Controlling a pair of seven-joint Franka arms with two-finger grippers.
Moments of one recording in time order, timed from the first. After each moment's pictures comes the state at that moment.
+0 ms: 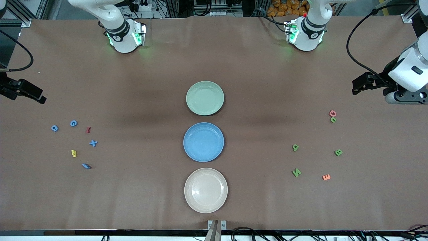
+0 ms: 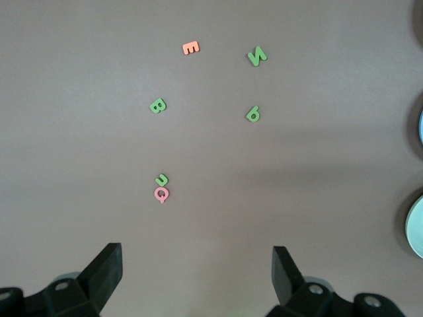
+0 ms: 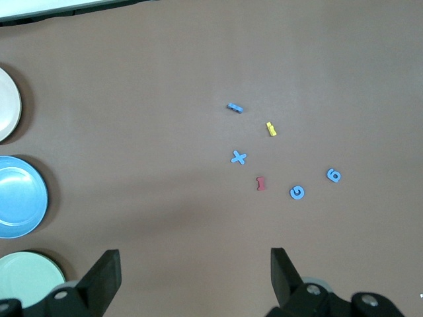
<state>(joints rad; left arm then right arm) -0.05 0.06 -0.06 -1.53 0.01 1.55 -0.07 0.17 0.06 -0.22 -1.48 0.02 1.59 0.11</state>
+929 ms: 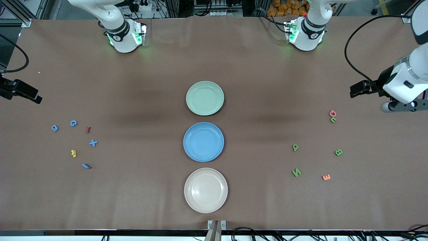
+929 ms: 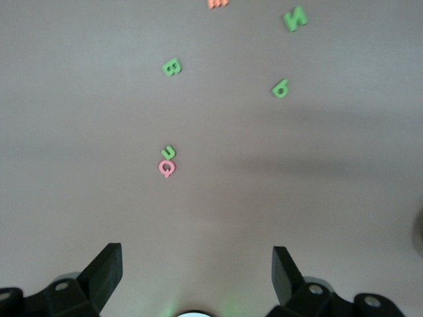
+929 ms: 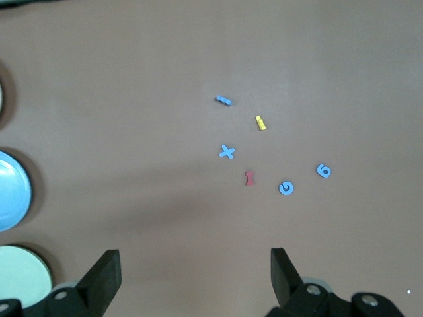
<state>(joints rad) -0.05 0.07 -0.02 -1.62 0.02 1.55 -0.13 0.13 0.07 -0.22 -1.49 0.02 1.59 0.07</state>
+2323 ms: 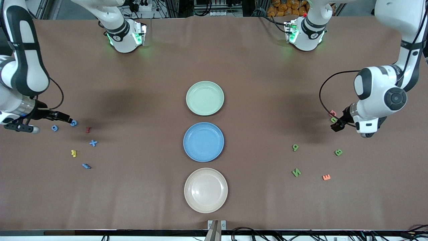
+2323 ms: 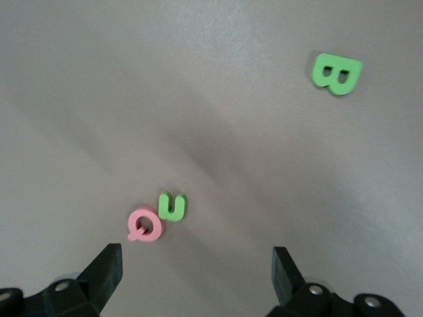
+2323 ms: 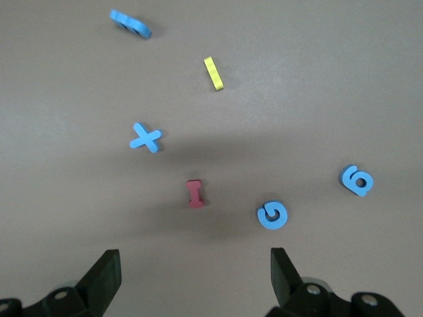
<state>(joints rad) -0.05 0.31 0.11 -2.16 0.02 2.32 -0.78 -0.10 0.22 -0.23 -2.10 0.16 2.26 -0.27</state>
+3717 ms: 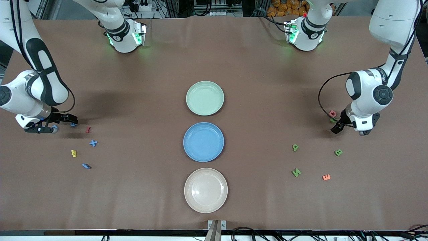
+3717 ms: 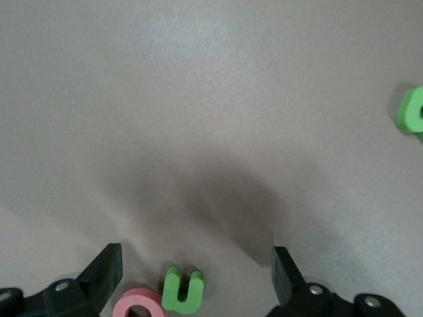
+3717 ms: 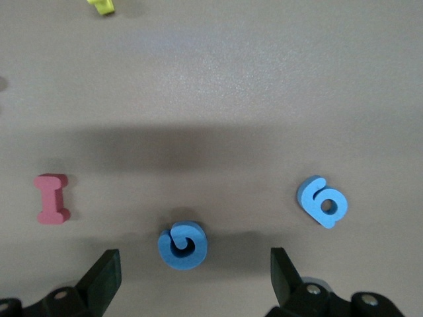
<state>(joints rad) 0.01 0.40 0.12 -2.30 0.02 2.70 -0.78 -0.17 0.43 -0.23 -2.17 0.08 2.56 -0.43</state>
